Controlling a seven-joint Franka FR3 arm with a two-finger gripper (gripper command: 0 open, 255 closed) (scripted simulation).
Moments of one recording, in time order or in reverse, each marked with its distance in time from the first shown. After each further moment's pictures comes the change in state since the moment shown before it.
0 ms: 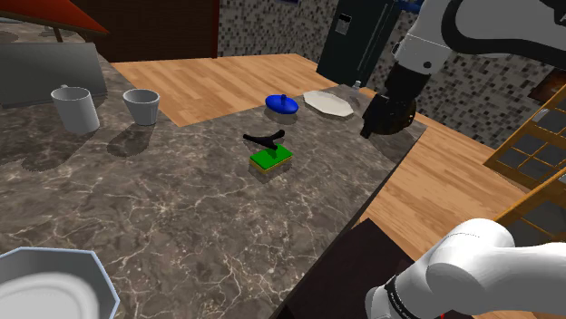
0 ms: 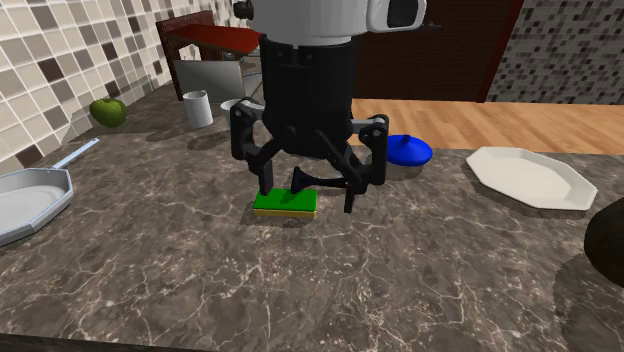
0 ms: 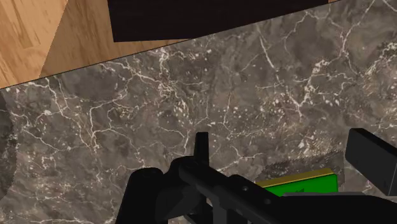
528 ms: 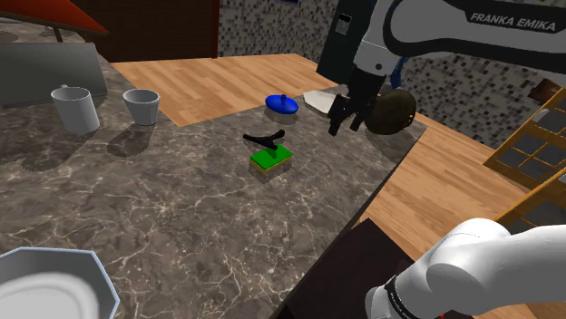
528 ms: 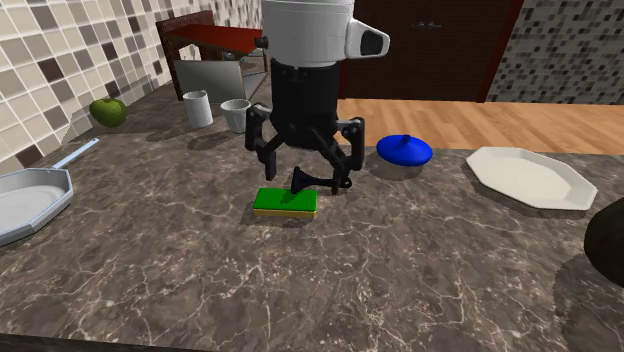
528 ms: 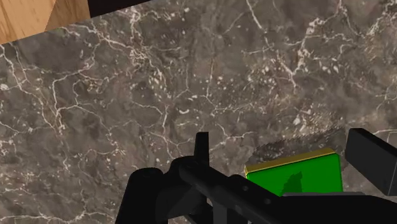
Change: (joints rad) arm 0.010 0.230 0.043 0.078 0.030 0.113 0.054
